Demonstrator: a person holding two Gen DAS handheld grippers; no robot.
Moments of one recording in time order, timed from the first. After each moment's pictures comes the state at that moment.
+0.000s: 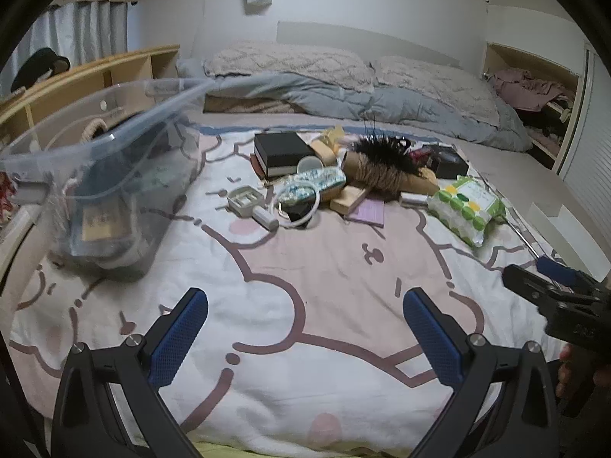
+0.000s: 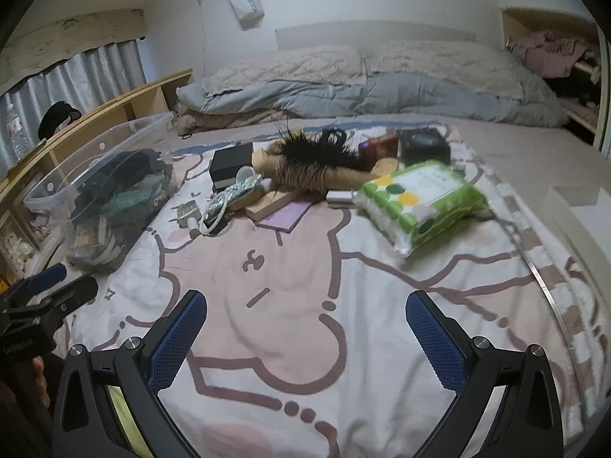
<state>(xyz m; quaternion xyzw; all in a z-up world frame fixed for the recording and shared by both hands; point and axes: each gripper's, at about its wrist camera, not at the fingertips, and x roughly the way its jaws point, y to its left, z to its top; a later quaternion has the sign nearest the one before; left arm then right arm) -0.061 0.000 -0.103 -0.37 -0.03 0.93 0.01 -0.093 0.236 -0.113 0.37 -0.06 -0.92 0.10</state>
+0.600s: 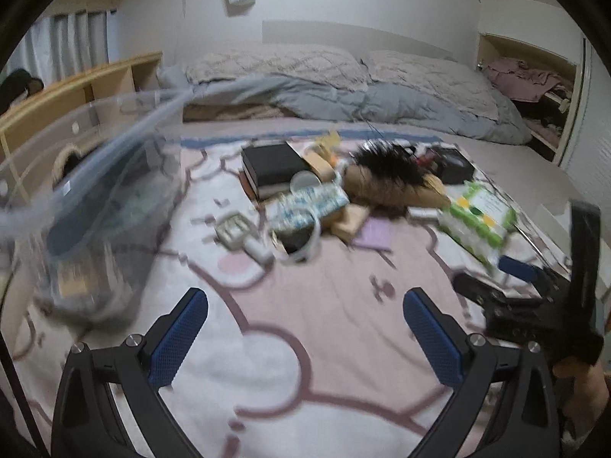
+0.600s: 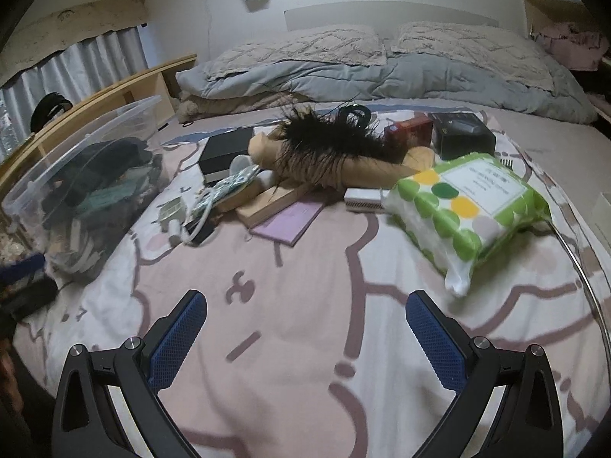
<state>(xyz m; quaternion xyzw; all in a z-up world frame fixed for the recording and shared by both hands) -0.128 -0.003 -0.097 -0.36 0.00 0.93 0.02 -0.174 0.219 -0.152 0.37 -0.05 -0.92 0.13</state>
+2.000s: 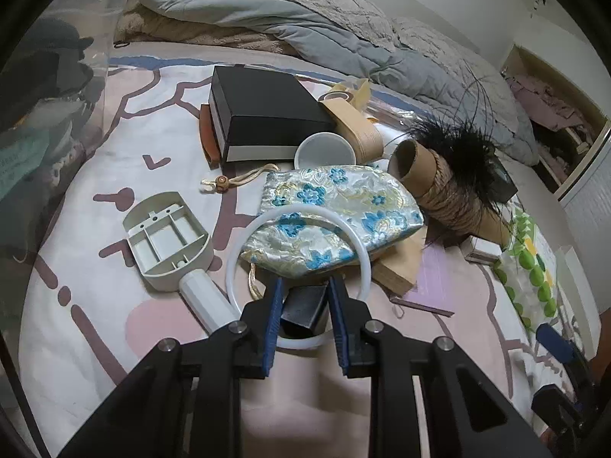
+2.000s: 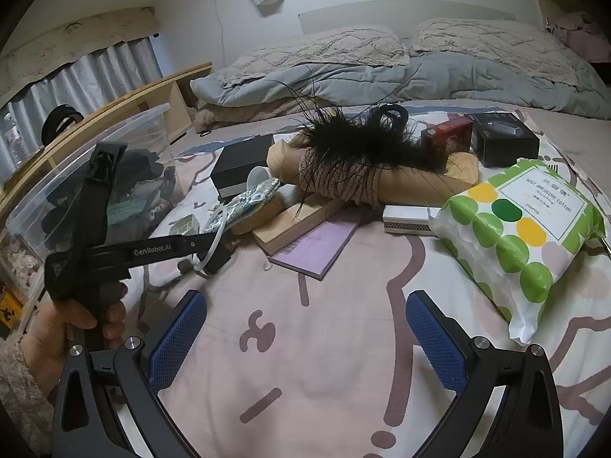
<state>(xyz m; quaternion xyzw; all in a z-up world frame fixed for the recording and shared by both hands) -0.291 -0.036 -0.200 -0.45 -0.12 0.88 0.08 -0.209 0.202 -0.169 0.37 -0.08 -0.91 0.17</state>
